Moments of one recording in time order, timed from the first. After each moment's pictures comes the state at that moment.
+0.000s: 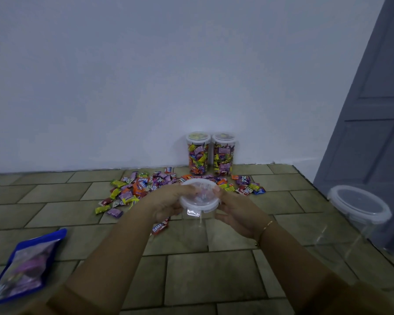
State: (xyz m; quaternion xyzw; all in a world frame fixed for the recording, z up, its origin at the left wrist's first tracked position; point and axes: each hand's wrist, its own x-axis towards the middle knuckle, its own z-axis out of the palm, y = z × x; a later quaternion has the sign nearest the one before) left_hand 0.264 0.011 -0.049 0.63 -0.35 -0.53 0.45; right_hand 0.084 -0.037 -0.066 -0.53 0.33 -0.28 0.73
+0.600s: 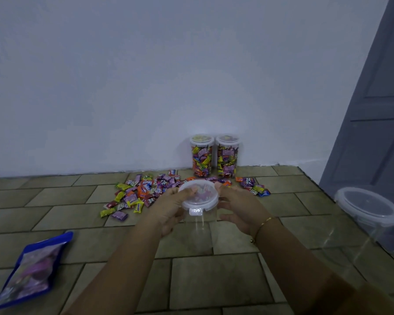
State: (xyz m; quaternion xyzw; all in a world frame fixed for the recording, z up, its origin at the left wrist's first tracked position) left_hand 0.257 0.023 -0.061 0.58 -0.26 -0.51 0.58; right_hand 0.100 -0.043 -0.059 -0.51 0.42 -0.31 0.68
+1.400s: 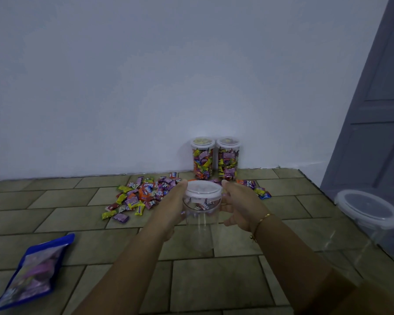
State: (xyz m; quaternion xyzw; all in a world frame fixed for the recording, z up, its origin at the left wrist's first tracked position) left_hand 0.244 0.032 -0.049 0.61 -0.32 -0.44 0.58; right_hand 0.103 -0.046 -0.041 -0.47 0.46 -0.30 0.69
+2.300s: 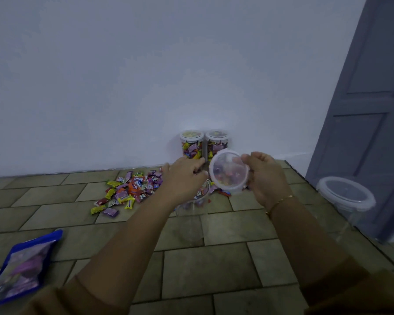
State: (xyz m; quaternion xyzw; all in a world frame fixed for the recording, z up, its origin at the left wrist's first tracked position) left_hand 0.218 0.012 -0.005 0.72 -0.63 -0.08 0.26; right_hand 0.055 -0.054 -0.013 -0.43 0.39 -0.54 0.60
